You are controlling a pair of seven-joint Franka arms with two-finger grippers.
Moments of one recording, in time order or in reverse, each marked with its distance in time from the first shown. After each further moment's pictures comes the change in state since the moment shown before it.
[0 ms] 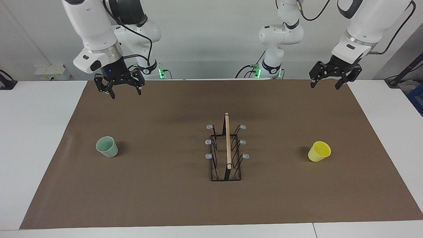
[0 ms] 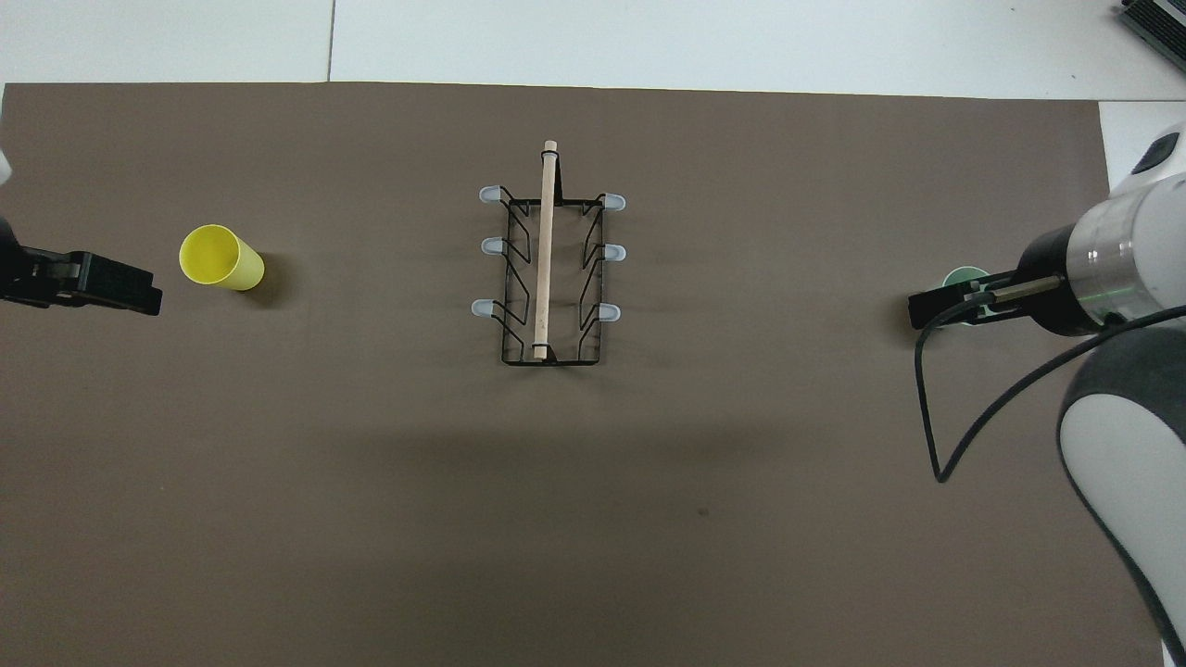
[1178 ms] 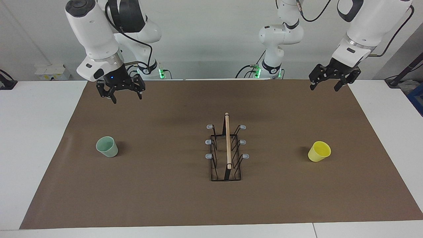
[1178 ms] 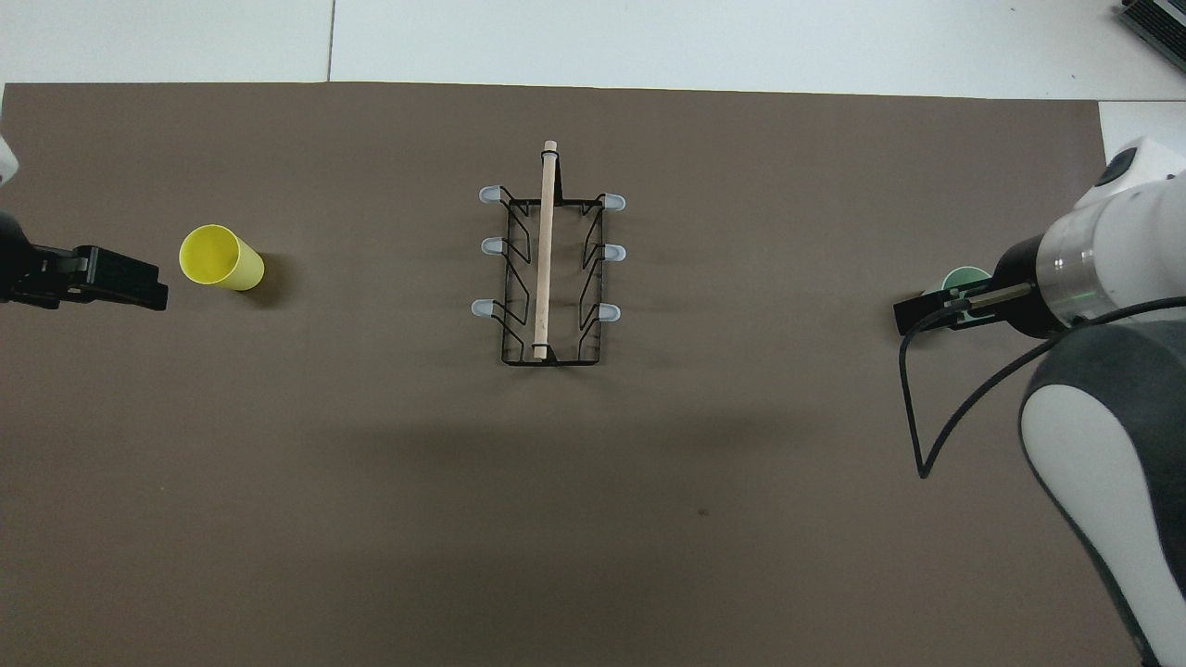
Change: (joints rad) left arm 0.003 0.016 0.013 -0.016 -0.025 0.027 -0.070; right arm 0.004 0.012 0.003 -0.082 0.000 0.068 -0.027
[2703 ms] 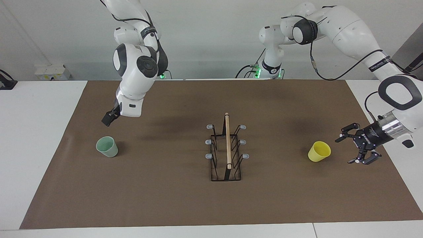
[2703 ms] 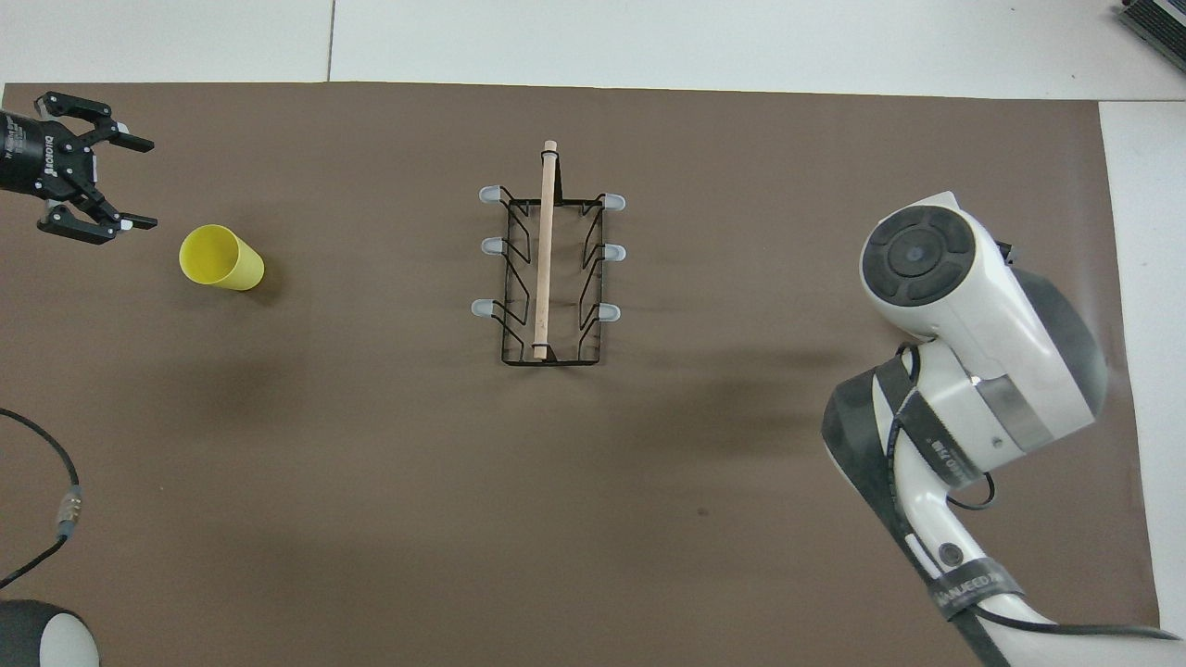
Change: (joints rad) left arm 0.032 0.649 0.397 0.379 -0.672 0.110 -1.232; right arm 0.123 0.141 0.008 -0.144 -0.719 0.020 -0.591
